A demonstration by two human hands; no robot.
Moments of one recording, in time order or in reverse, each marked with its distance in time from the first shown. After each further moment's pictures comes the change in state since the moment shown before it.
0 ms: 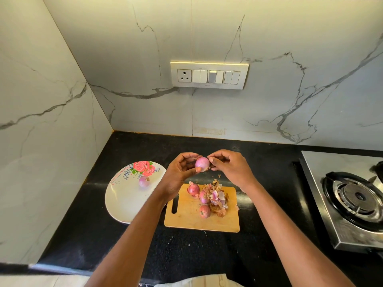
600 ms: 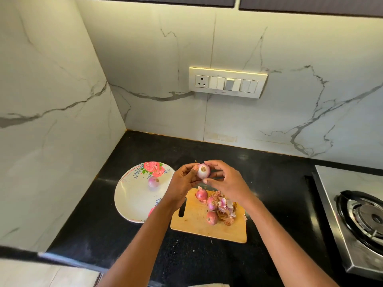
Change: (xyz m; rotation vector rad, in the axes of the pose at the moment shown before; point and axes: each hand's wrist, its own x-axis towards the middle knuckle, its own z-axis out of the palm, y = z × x) left_hand -0.006 -0.014 0.006 -0.031 0.164 -0.066; right_hand -0.009 0.007 0.024 -0.105 -0.157 -0.011
